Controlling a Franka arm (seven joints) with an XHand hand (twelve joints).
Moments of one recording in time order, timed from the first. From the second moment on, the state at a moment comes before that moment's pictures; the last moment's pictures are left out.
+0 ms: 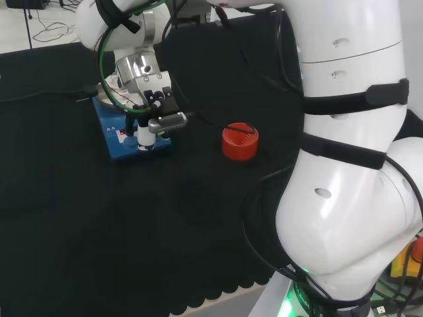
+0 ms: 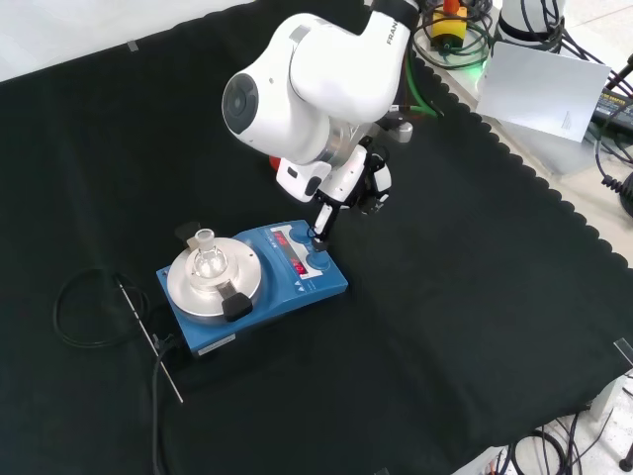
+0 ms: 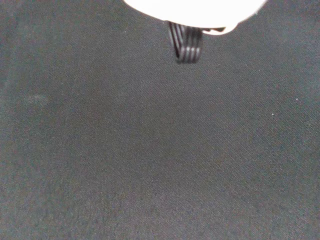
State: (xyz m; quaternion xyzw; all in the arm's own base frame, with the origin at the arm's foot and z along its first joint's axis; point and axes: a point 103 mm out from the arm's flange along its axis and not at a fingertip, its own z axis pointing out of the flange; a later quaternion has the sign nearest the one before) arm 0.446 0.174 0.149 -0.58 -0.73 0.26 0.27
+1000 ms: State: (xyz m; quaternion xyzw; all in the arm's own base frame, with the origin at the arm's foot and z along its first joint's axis) arm 0.456 0.178 0.143 -0.58 -0.72 0.28 0.27
